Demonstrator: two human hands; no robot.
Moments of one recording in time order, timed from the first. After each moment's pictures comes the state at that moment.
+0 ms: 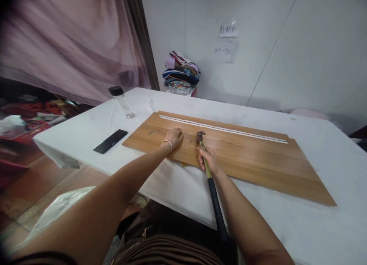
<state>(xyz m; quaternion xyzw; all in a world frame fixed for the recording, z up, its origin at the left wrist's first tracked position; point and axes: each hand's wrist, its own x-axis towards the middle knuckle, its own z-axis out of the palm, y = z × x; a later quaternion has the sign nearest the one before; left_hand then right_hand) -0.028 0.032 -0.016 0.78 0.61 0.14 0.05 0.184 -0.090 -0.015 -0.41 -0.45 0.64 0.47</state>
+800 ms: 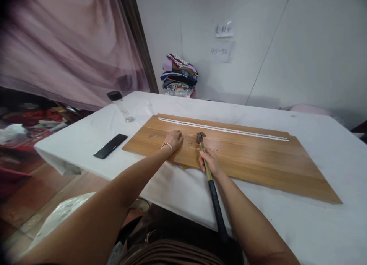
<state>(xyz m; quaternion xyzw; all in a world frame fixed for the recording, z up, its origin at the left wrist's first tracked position) -0.030 0.032 -0.018 0.78 0.60 0.15 0.05 0.182 -0.091 -0.015 -0.41 -0.45 0.64 0.48</state>
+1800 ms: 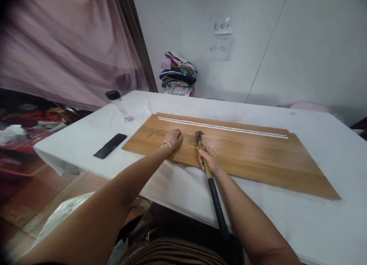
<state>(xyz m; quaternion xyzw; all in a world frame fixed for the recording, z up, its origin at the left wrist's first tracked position) -0.030 0.032 -0.016 0.78 0.60 0.15 0.05 0.181 -0.092 -0.013 -0.41 -0.45 0.64 0.47</state>
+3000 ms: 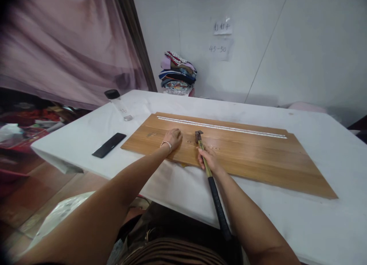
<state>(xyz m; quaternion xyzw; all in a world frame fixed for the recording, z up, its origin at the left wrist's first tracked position) -0.031 0.035 -0.020 0.79 0.60 0.16 0.04 0.180 -0.091 -0.012 -0.42 -0.44 0.64 0.47</state>
